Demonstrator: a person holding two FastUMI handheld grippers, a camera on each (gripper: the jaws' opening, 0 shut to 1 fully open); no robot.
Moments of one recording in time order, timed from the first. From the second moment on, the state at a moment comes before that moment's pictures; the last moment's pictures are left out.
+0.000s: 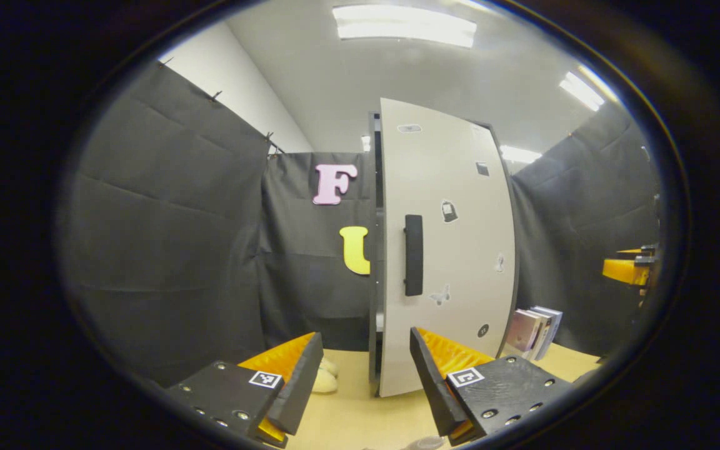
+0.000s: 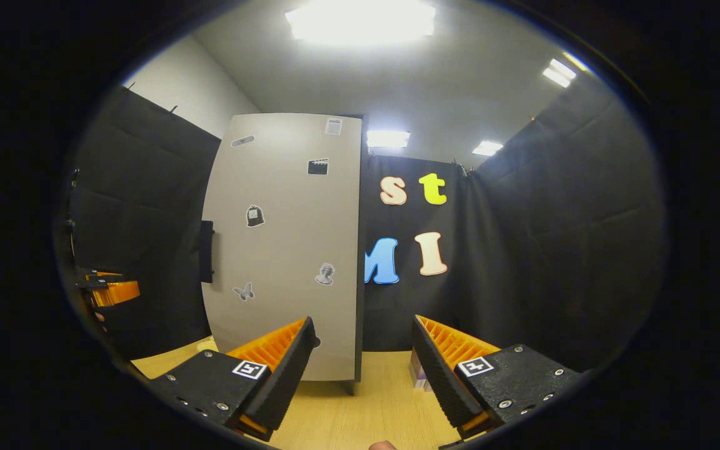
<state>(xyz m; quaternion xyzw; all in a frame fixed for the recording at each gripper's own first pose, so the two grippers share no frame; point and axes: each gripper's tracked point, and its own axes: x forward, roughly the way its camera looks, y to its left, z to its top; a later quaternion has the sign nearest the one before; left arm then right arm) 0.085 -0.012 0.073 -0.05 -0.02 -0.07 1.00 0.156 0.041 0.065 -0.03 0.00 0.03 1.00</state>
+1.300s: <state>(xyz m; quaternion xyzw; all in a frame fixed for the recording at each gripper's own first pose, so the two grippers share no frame) 0.056 -0.021 0.076 -0.02 -0.02 -0.04 1.00 0.131 0.023 0.056 -0.01 0.02 0.01 1.00</state>
